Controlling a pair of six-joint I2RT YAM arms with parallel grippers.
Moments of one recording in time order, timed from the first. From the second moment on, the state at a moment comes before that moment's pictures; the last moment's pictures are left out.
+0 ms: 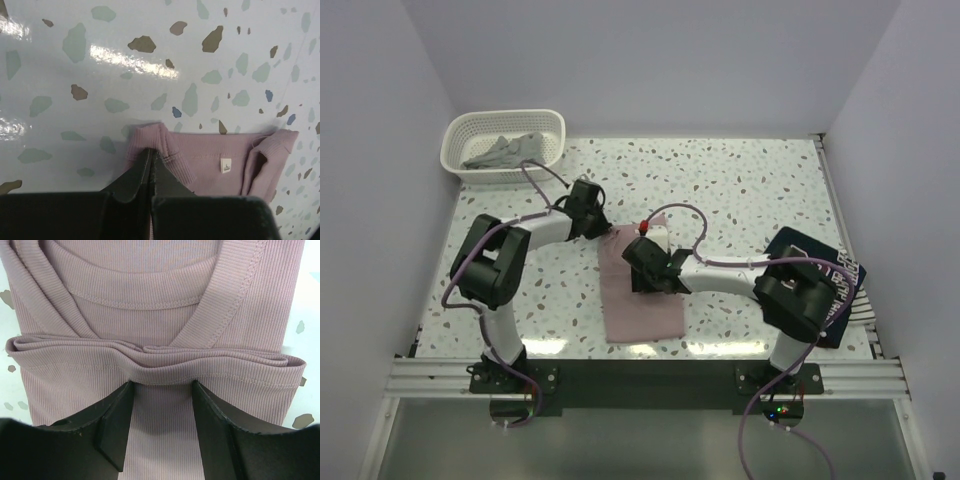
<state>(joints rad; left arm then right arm) -0.40 1.85 1.08 -0.09 -0.06 -0.80 0.98 1.76 1.03 -0.32 0.35 0.80</state>
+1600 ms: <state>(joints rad) -0.72 0.92 0.51 -0.60 -0.01 -0.90 1.04 1.03 0.55 -0.51 0.17 1.10</state>
